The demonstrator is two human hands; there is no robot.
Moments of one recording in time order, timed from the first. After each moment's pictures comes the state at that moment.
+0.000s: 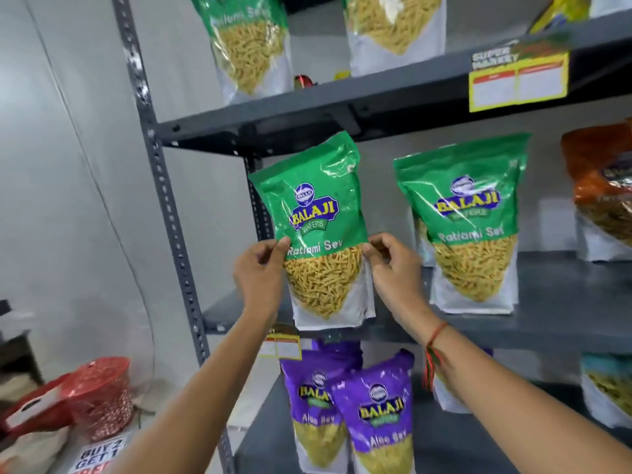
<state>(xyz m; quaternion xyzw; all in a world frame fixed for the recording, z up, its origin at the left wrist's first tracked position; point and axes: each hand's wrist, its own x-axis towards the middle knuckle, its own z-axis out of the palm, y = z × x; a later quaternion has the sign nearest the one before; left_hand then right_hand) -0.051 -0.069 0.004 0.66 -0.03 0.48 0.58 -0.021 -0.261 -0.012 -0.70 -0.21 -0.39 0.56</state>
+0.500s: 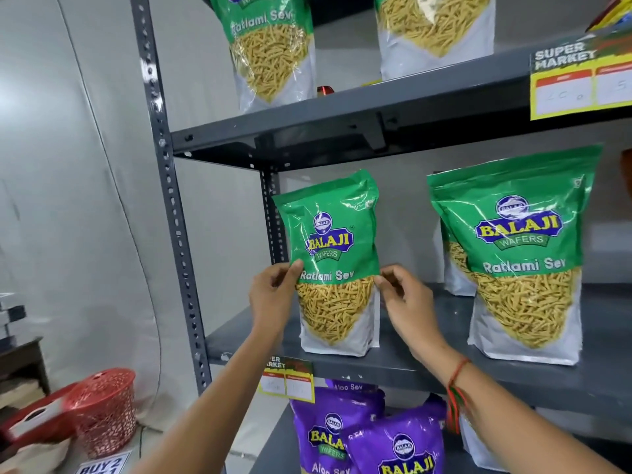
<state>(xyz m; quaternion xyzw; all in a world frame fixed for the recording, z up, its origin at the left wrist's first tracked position) -0.005 -0.042 -0.003 0.70 -0.03 0.43 0.57 0.035 -0.242 -0.029 -0.72 -0.23 -0.33 0.57</state>
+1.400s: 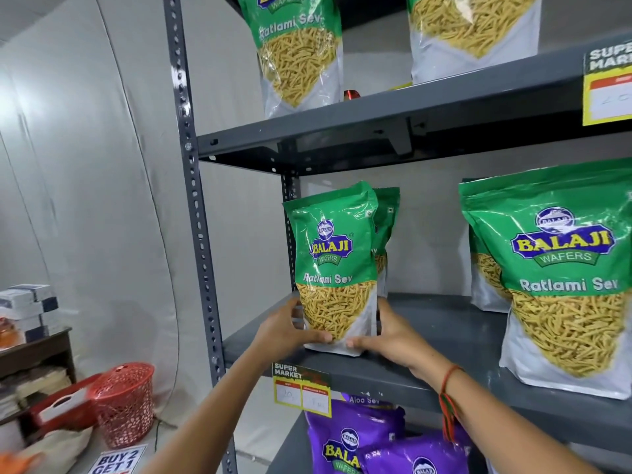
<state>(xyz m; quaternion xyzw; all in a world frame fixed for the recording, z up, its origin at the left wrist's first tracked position) 0.004 0.006 -0.031 0.90 0.01 0.20 0.39 0.056 -0.207 -0.045 -0.82 -0.28 -0.04 0.50</state>
